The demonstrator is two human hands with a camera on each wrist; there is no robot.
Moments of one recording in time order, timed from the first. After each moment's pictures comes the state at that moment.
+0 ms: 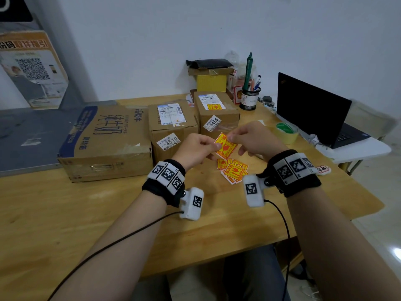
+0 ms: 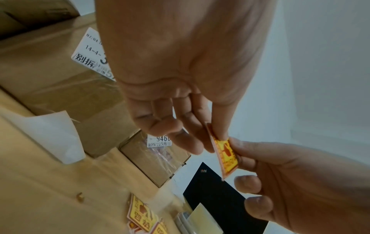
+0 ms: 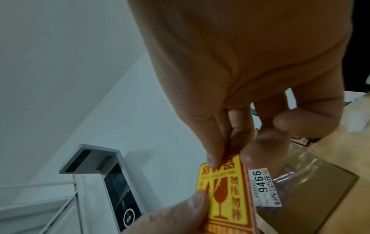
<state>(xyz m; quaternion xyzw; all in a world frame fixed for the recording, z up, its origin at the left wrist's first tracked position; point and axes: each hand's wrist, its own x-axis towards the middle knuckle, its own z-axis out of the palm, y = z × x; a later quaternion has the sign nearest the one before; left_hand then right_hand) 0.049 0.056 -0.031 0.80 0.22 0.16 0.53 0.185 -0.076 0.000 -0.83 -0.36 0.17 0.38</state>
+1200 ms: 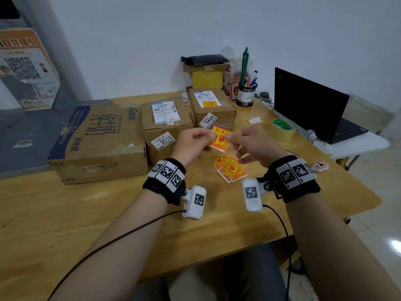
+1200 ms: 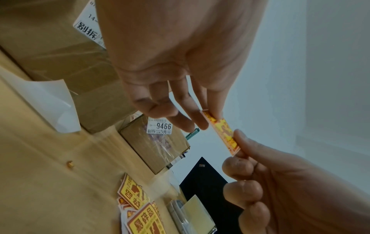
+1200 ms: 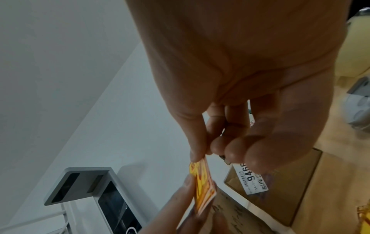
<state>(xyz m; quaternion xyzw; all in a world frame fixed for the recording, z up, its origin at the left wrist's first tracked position) 0.062 0.052 -0.036 0.72 0.26 0.26 0.59 0.184 -0.089 -0.013 -0.76 -0.30 0.27 0.51</state>
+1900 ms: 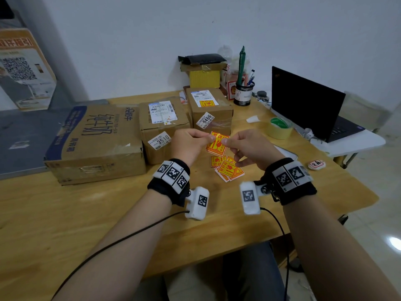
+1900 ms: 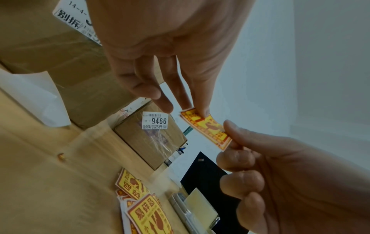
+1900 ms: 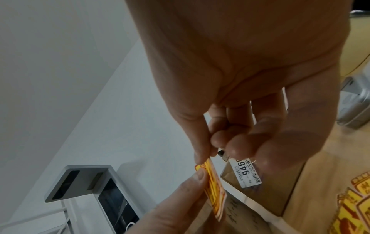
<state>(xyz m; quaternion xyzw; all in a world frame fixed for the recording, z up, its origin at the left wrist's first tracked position) 0.070 0.051 -0.042 0.73 0.30 0.31 0.53 0.176 -0.092 -0.017 -0.76 -0.30 0.28 0.50</state>
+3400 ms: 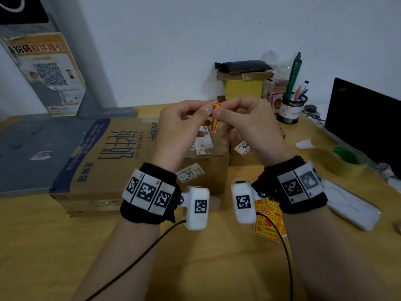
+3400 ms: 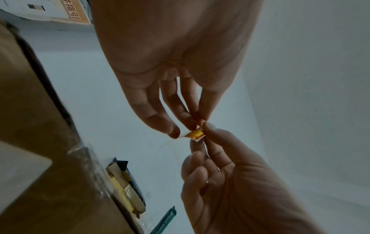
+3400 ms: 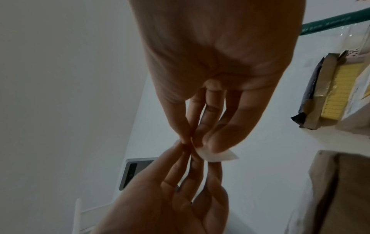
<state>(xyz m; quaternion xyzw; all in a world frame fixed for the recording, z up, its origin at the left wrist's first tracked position) 0.055 0.148 0.035 0.70 0.24 0.43 0.51 0.178 0.053 0.036 -0.57 -0.41 0.21 0.68</state>
